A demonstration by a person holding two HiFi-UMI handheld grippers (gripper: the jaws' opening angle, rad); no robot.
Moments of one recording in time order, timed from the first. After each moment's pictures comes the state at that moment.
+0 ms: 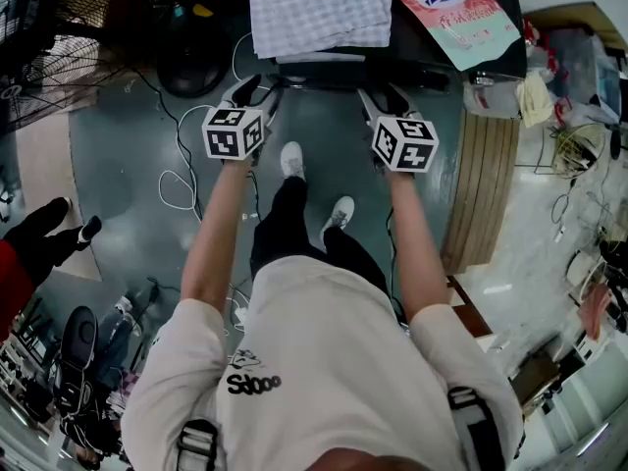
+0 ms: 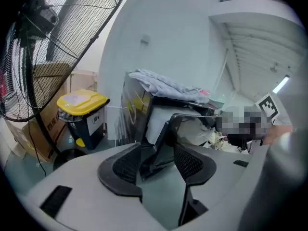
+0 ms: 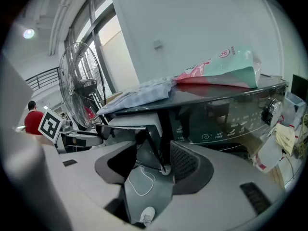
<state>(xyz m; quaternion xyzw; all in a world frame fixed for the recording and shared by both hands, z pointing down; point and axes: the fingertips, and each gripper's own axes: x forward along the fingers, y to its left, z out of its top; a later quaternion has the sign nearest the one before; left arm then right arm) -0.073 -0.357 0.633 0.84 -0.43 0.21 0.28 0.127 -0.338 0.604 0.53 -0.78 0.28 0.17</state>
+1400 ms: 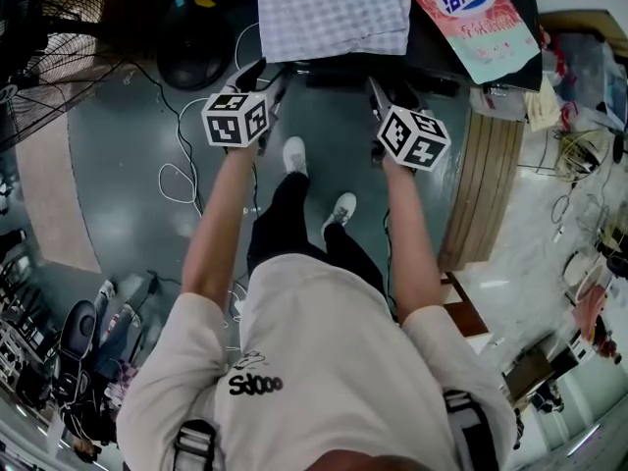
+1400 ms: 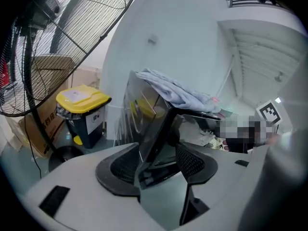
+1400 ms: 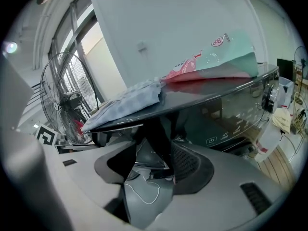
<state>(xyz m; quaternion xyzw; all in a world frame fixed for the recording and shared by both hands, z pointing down) -0.076 -0.400 0.637 0.83 -0.43 0.18 0.31 0.127 -0.377 0.610 0.58 -0.74 0.33 0.12</state>
